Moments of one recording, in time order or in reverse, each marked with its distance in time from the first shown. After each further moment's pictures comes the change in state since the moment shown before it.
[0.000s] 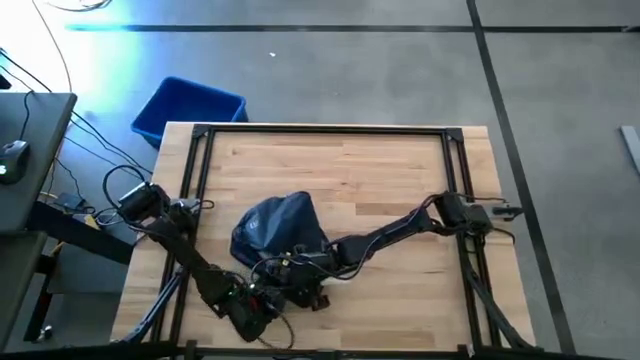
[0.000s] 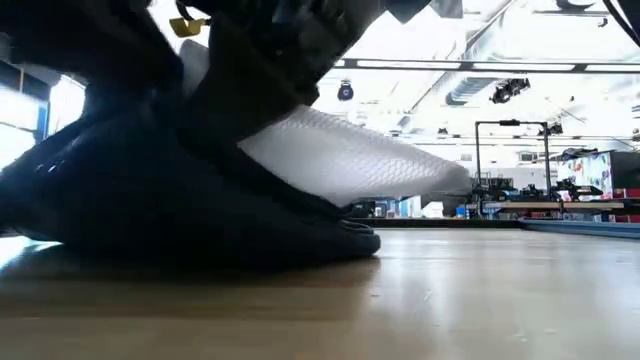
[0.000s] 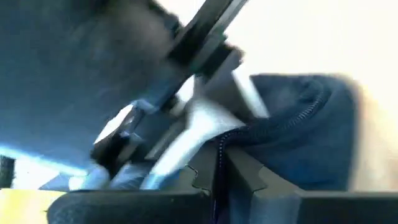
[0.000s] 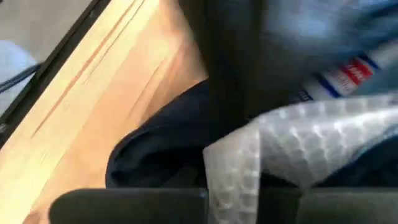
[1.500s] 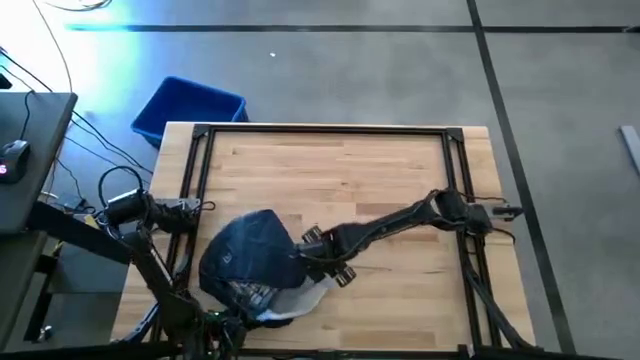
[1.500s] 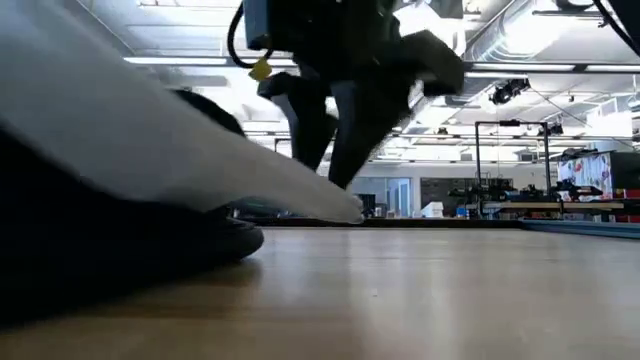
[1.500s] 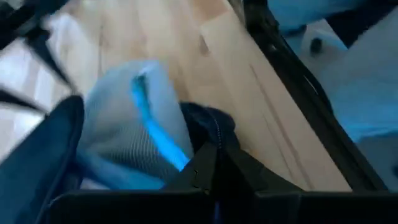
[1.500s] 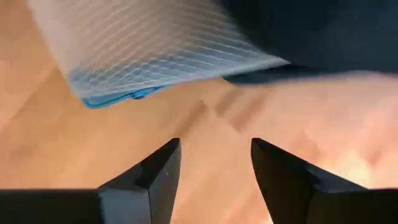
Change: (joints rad) left arm -0.296 -0.002 0.004 -0.076 0.105 -0.401; right arm -0.025 -0.012 0.167 -0.678 0.114 -0.414
